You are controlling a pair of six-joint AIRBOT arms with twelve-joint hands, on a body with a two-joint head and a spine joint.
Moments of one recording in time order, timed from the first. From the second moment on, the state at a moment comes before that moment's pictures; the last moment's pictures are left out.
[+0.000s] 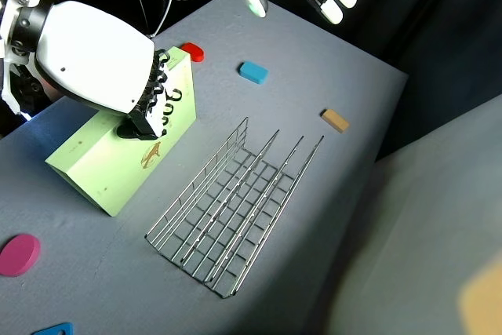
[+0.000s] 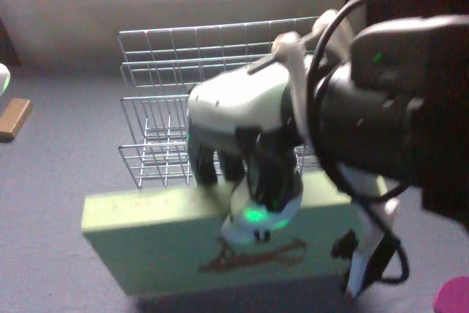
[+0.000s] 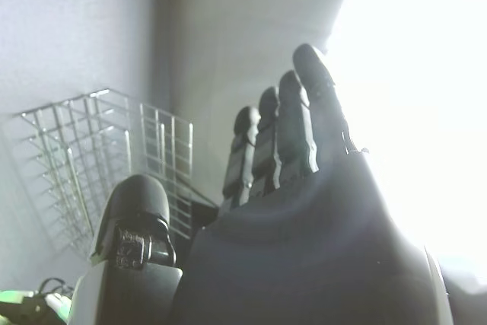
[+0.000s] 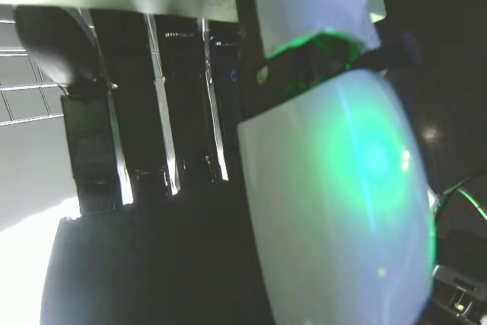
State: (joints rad) left arm -0.11 -0.54 0.45 1.19 1.06 0.40; right arm -0.07 -1.26 0.62 2.21 0.84 -2.87
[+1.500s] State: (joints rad) left arm -0.11 -0.52 0.45 1.17 1.09 0.44; right arm 0.18 -1.26 0.73 2.19 0.80 -2.98
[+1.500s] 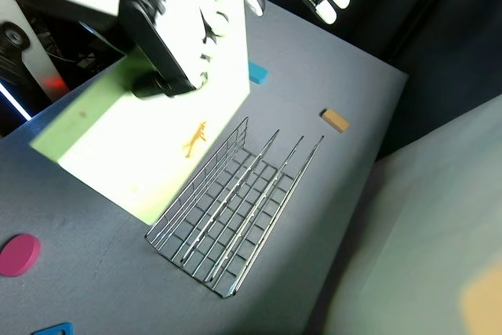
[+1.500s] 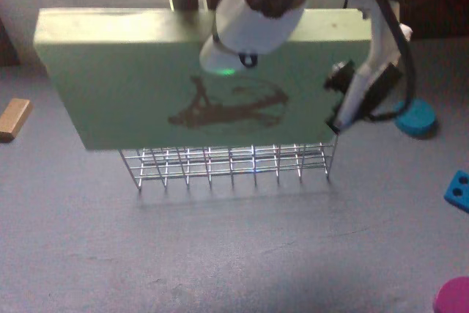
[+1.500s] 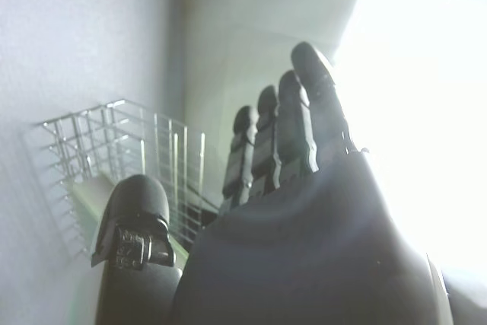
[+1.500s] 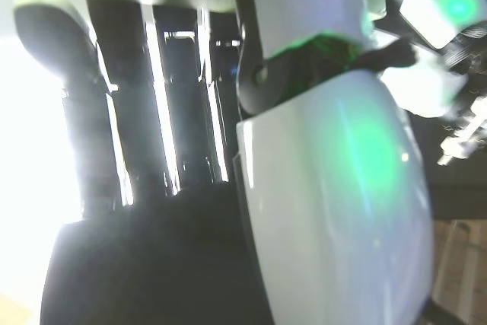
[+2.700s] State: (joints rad) left arm -0.12 -0.51 0.44 1.15 1.08 0.44; right arm 0.05 -1.38 0.86 2.00 0.75 -2.88
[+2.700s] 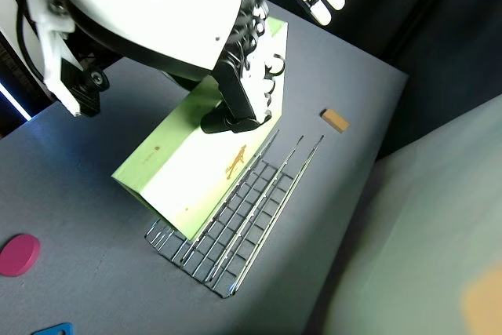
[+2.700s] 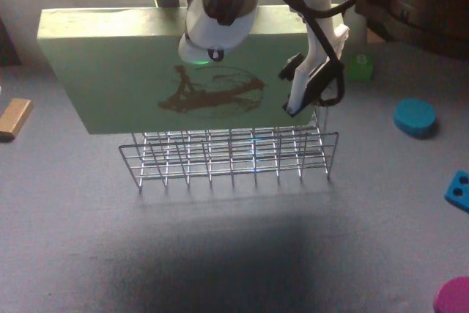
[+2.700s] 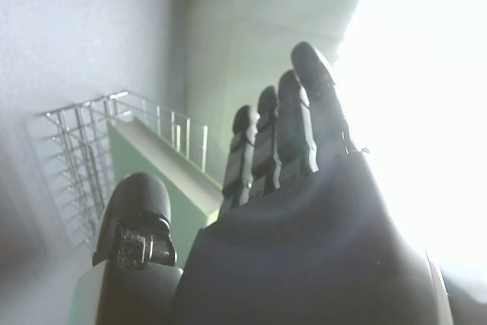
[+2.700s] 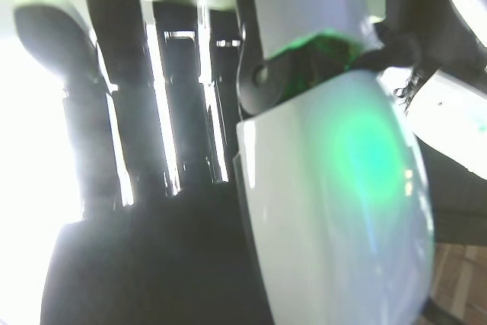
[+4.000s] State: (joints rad) left arm 0.02 -0.62 0.51 1.19 0.98 0.31; right arm -0.11 -1.46 1.01 2.00 0.75 -2.88
